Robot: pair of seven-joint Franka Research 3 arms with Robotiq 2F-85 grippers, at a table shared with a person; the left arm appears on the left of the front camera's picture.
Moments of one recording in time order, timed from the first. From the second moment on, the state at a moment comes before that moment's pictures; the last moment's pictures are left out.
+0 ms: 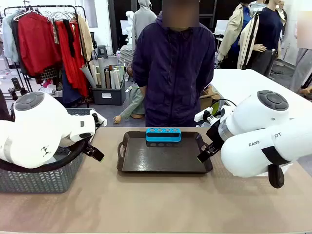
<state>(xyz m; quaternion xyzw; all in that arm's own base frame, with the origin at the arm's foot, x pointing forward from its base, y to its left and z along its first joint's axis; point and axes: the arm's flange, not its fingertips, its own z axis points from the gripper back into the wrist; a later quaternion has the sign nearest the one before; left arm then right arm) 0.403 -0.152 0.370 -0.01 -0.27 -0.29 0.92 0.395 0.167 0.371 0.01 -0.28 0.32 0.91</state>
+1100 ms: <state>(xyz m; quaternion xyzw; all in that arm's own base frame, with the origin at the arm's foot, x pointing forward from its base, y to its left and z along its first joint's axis) 0.403 -0.152 0.370 -0.01 -0.27 -0.29 0.92 0.395 0.167 0.371 0.01 -0.28 0.32 0.91</state>
